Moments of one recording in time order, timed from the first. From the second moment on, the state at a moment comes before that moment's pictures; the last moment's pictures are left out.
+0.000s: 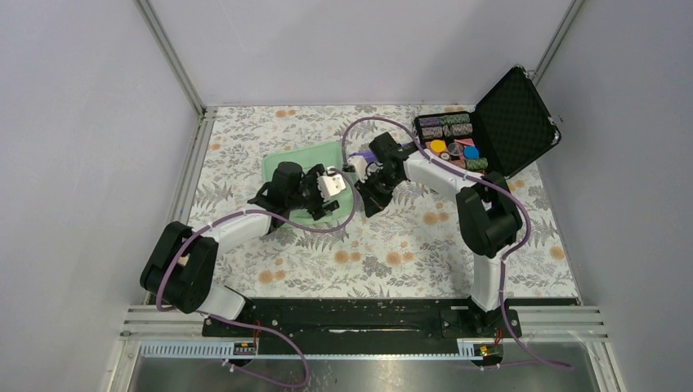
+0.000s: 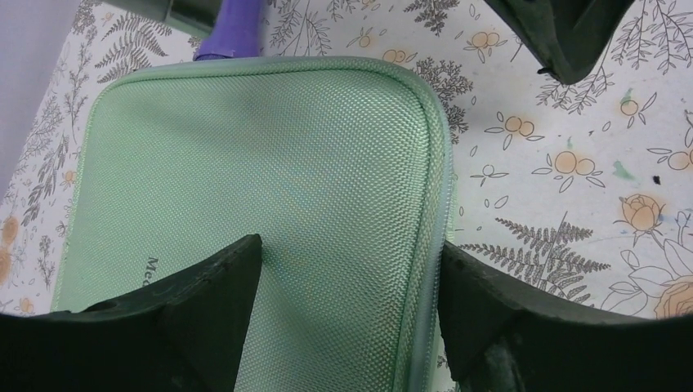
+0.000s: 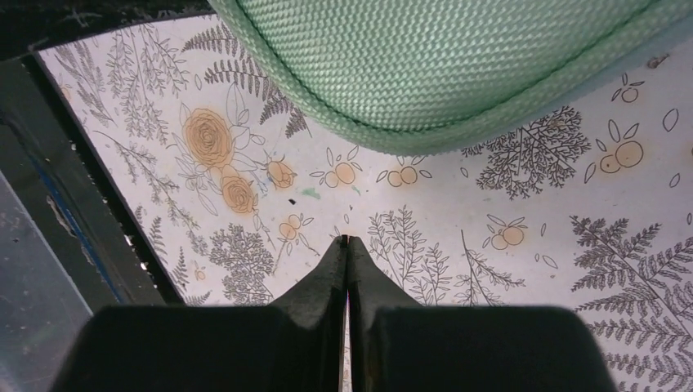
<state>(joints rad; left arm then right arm) -0.47 1.45 0.73 0.17 0.41 0.66 0.58 1.97 1.49 -0.81 -0.55 -0.39</state>
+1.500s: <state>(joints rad) 0.03 1.76 1.35 -0.22 0.15 -0.05 0.45 2.03 1.71 -0.62 -0.86 -0.18</state>
